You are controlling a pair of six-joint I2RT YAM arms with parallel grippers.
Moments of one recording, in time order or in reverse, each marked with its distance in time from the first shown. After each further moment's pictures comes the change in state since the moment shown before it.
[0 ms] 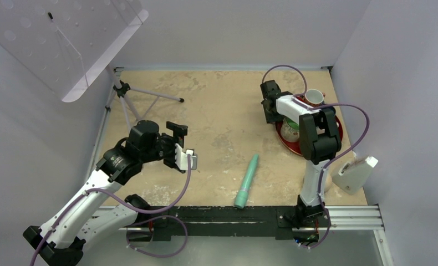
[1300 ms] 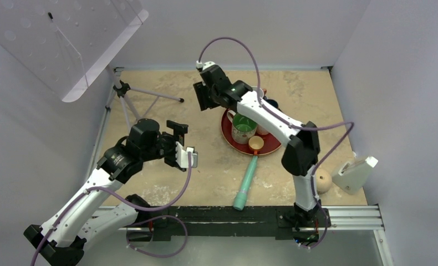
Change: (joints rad) left arm 0.008 0.017 0.012 0.011 0.011 -0.023; right arm 0.490 -0.016 0.555 -0.130 -0.087 0.207
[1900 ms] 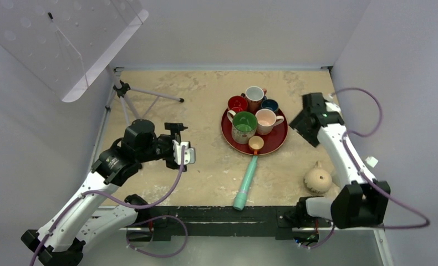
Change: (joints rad) left arm 0.000 -0.049 0.013 0.002 0.066 -0.201; right arm -0.753 -0.792 -0.938 -0.217 0.153 0.581
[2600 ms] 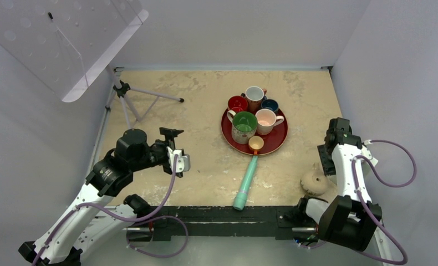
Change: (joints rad) left arm 0.000 -0.109 -0.082 0.036 -0.010 -0.003; right arm -0.307 -0.109 -0.211 -0.127 0.046 0.322
